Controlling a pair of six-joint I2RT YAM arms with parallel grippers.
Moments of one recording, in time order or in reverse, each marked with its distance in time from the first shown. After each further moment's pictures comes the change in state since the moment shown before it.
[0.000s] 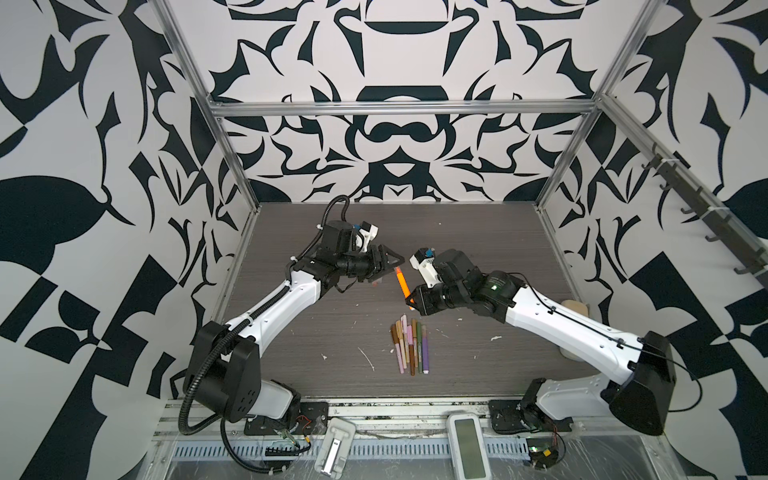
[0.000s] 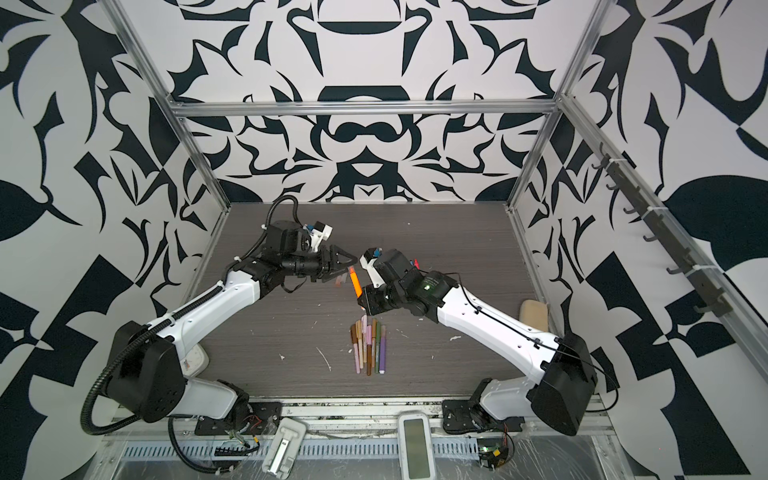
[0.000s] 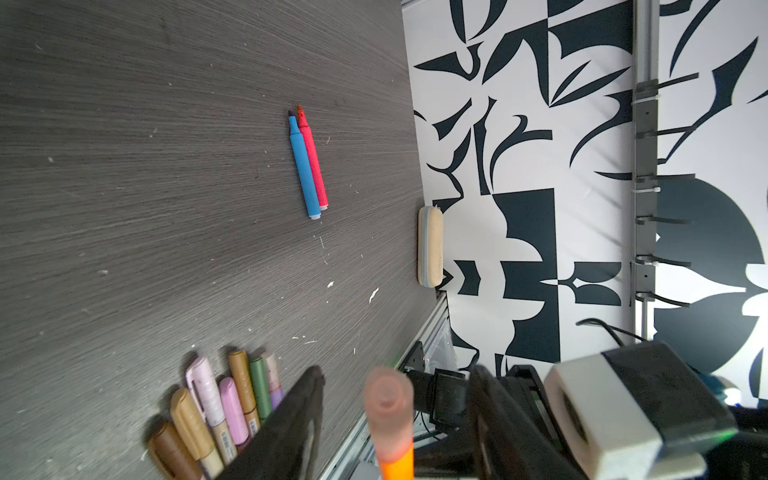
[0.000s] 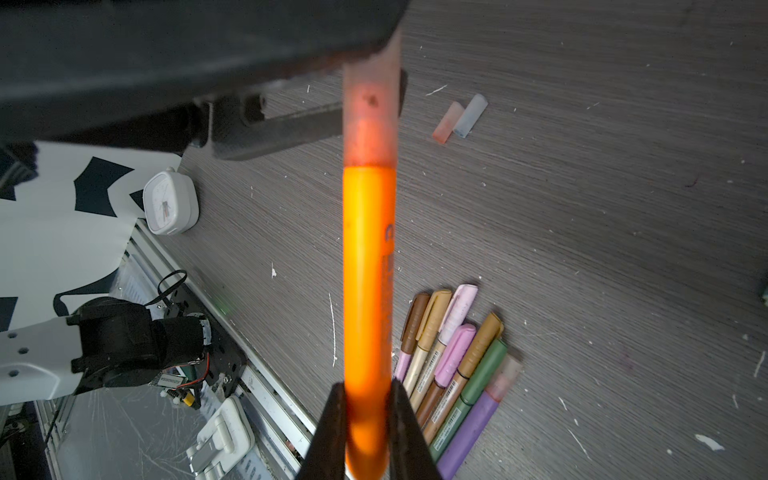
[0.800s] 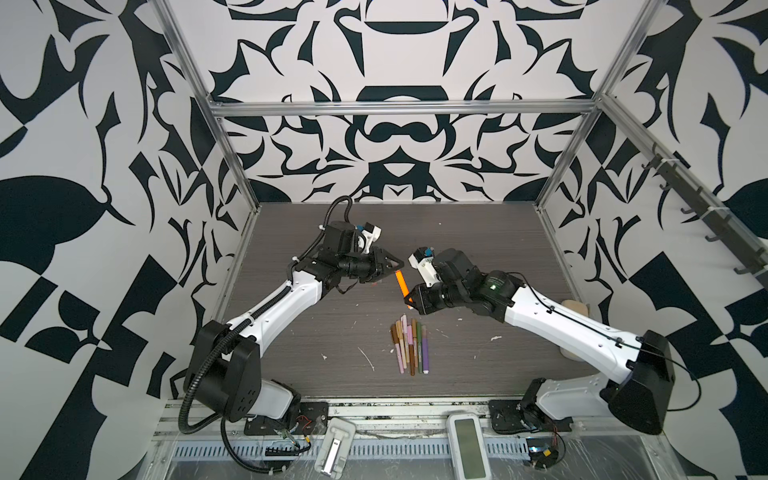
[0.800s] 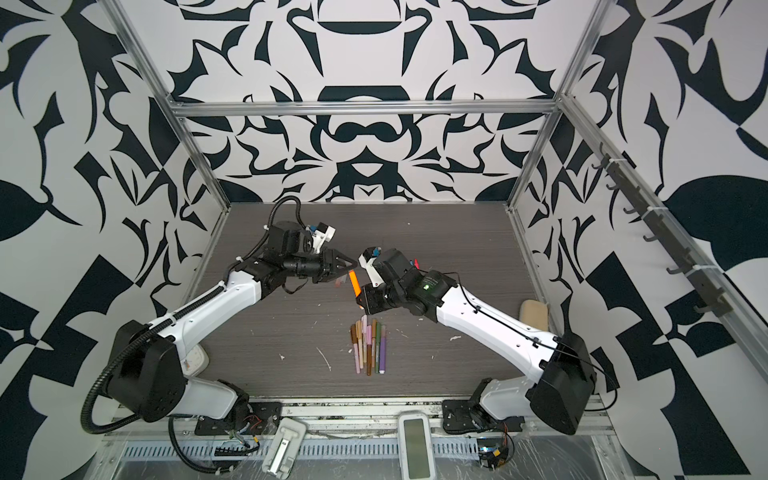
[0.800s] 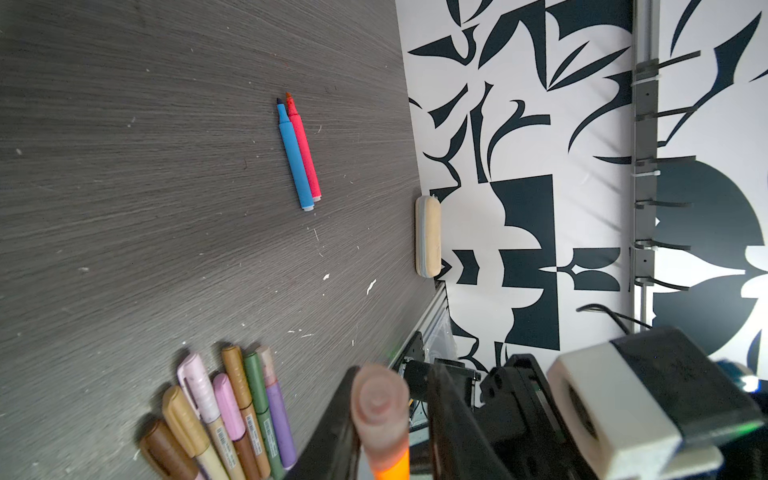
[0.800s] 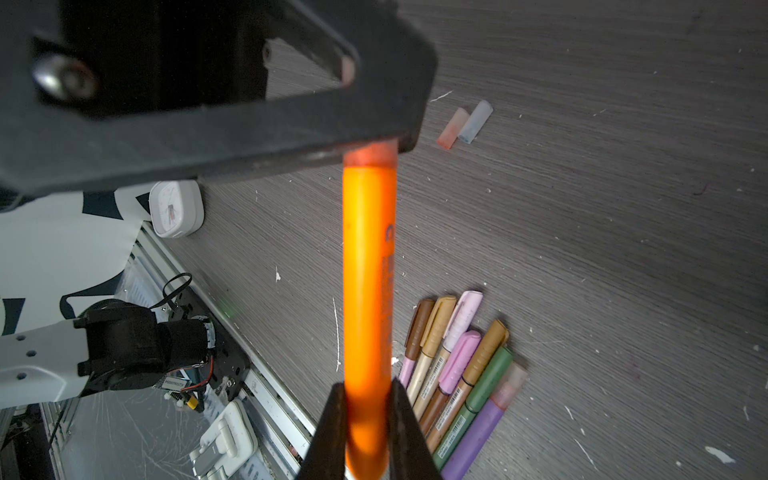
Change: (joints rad) left arm -0.020 0.007 0.000 0.000 0.020 0.018; right arm 0.000 0.004 0.000 0.021 -0.006 0.002
